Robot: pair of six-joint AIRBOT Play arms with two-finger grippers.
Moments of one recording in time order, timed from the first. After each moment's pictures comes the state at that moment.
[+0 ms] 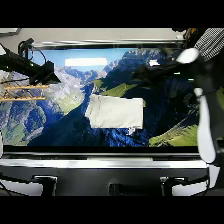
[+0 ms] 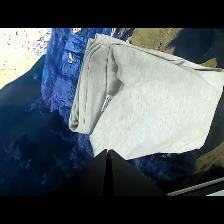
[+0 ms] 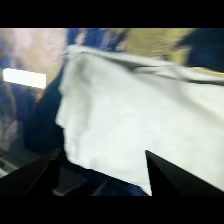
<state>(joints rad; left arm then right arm) 0.01 -1.65 1.98 1.07 -1.60 -1.77 0.00 -1.67 1.80 -0.87 1.40 1.66</state>
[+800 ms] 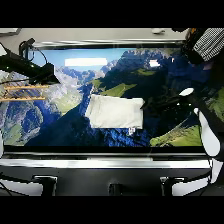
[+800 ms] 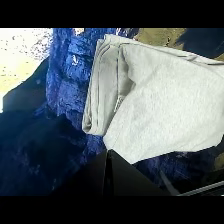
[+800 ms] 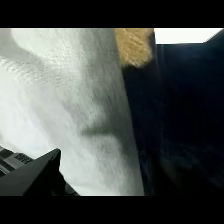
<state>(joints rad) 0.01 -1.66 1.98 1.10 -1.61 -1.70 -0.11 -1.72 1.24 -0.74 1.23 1.37</state>
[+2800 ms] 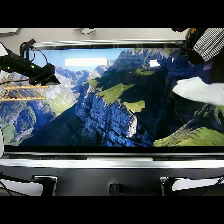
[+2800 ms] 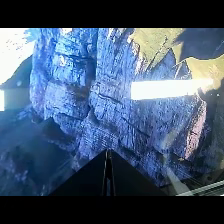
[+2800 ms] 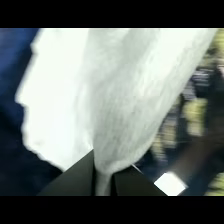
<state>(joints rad) 0.01 -1.66 1.98 1.10 -1.61 -1.70 -0.68 -1.69 1.84 -1.34 1.23 1.92</state>
